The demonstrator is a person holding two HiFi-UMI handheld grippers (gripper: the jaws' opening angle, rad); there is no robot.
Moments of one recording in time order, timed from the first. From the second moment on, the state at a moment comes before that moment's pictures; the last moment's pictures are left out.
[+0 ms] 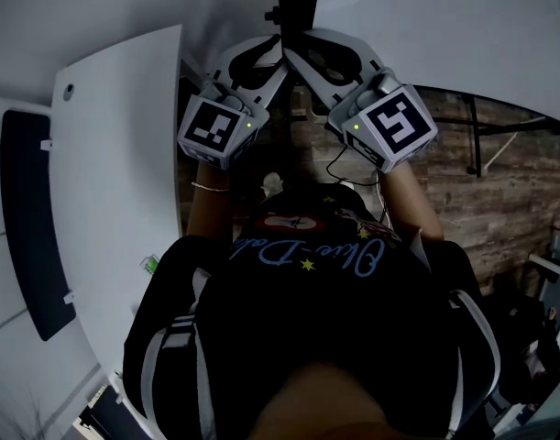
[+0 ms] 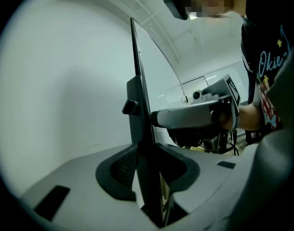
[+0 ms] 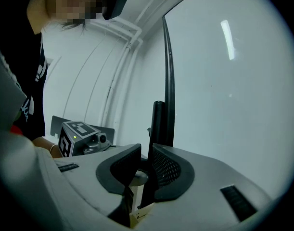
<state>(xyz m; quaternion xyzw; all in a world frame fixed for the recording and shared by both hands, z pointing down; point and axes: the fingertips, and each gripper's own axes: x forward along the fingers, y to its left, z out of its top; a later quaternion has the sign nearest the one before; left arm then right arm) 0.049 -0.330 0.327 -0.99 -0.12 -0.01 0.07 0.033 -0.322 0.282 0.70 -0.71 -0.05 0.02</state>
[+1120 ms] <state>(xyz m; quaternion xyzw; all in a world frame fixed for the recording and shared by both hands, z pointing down) 0.016 -0.316 0.300 -0.99 -0.09 0.01 0.06 0.056 -0.257 0.266 0.72 -0.69 -0.06 -0.05</state>
